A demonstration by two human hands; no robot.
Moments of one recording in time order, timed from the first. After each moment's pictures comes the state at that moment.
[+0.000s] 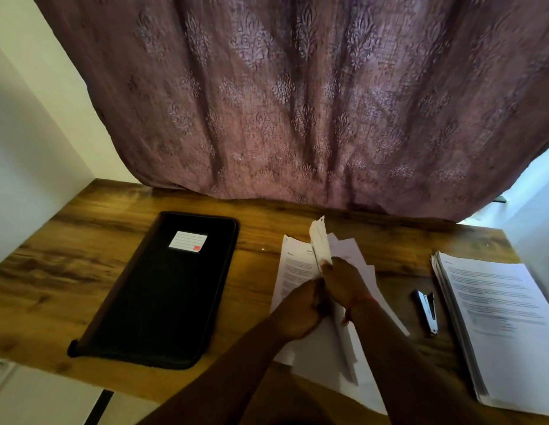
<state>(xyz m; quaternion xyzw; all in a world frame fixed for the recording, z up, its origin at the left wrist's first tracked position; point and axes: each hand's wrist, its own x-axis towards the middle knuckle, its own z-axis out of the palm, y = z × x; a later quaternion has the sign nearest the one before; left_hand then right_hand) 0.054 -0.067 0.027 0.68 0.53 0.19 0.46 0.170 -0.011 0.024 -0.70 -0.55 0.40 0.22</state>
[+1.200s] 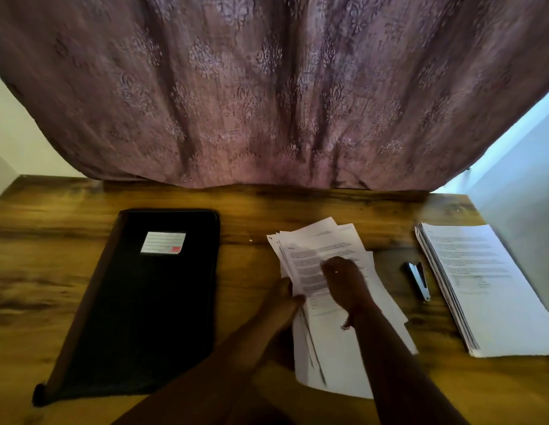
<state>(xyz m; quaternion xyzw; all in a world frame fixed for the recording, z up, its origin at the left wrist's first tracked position) 0.010 -0.039 -0.039 0.49 0.61 0.18 0.60 0.163 -0.028 -0.019 -0.78 -0.49 0.34 0.20</state>
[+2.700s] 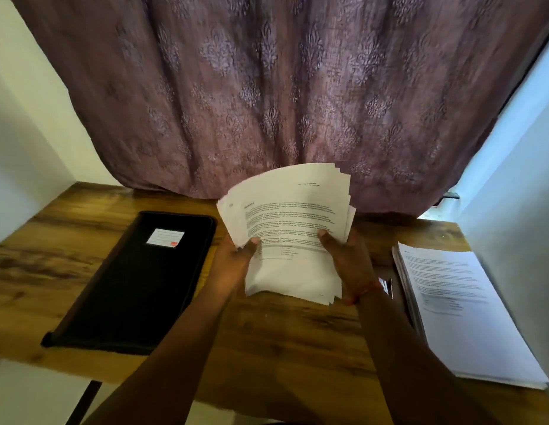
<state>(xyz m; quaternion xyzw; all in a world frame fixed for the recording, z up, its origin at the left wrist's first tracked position) 0.019 -0.058 0.068 0.44 0.55 0.54 0.46 0.237 -0.041 0.072 -0.48 -0.48 0.49 0.54</state>
